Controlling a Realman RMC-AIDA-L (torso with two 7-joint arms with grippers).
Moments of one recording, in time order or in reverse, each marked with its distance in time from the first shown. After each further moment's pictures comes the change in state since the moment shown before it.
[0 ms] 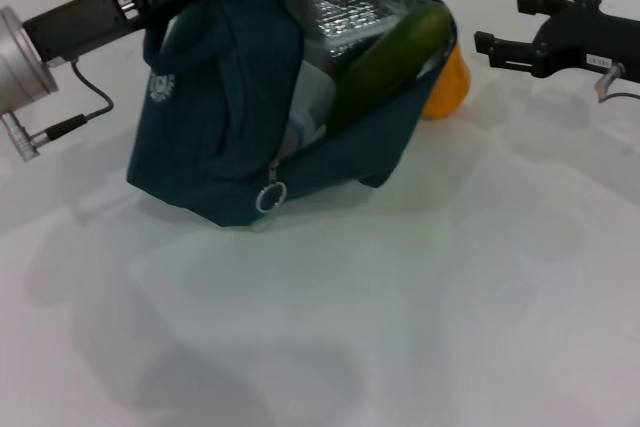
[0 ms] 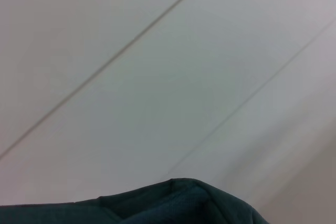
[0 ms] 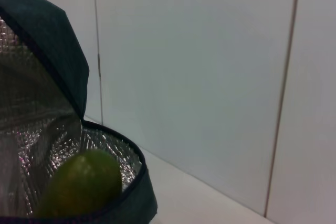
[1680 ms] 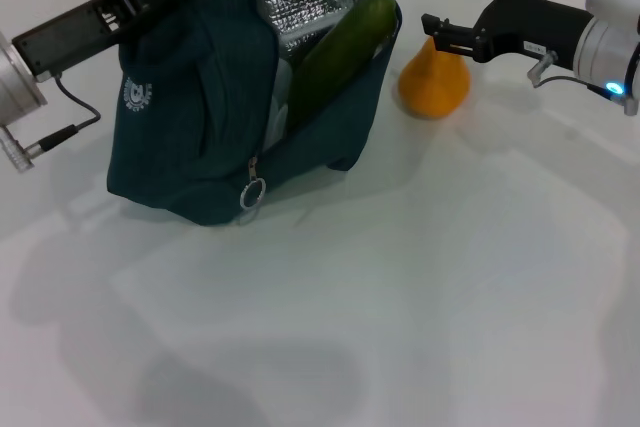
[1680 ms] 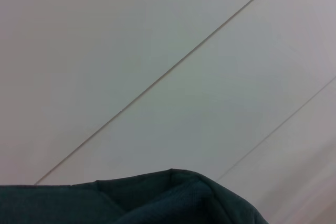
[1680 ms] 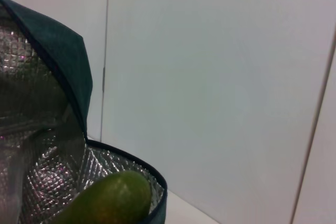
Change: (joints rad) left arm 0.030 -0.006 -0.020 -0.025 0.000 -0.071 0.029; right arm 0.210 0.005 -0.003 0.377 0.319 0.078 -0.412
